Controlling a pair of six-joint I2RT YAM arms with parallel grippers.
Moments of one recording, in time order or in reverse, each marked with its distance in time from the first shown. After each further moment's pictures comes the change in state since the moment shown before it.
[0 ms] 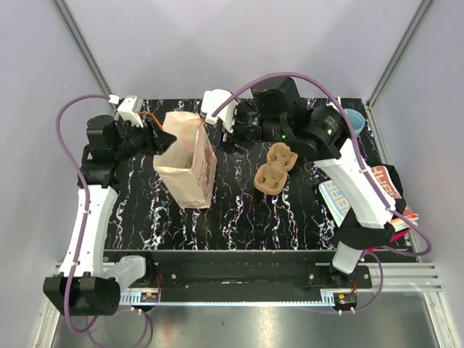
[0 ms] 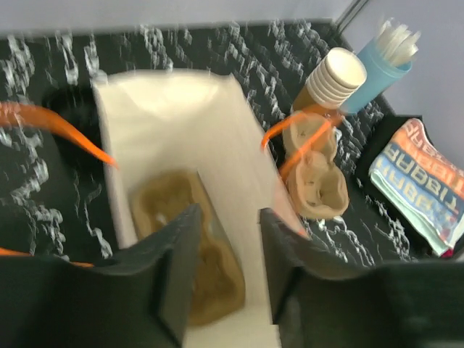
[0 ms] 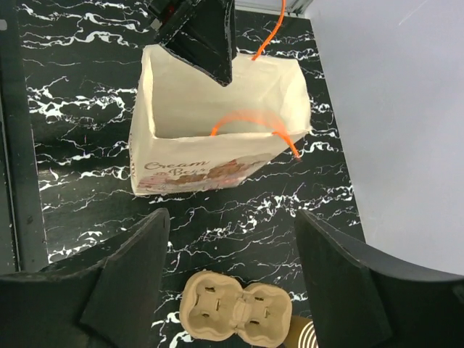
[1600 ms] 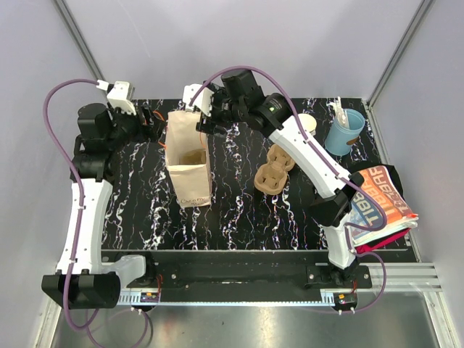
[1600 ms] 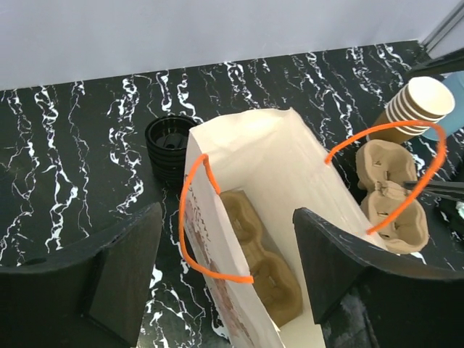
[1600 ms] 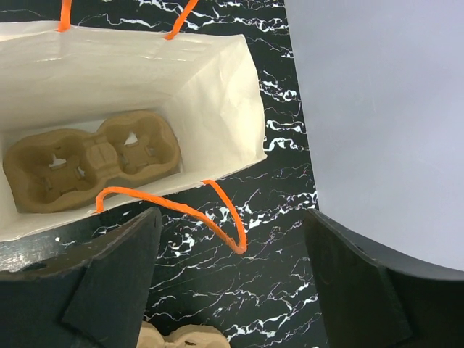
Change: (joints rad) left arm 0.008 0.055 0.145 -0.064 -0.197 0.140; right arm -0.163 0.286 -0.029 0.250 -0.055 -0.203
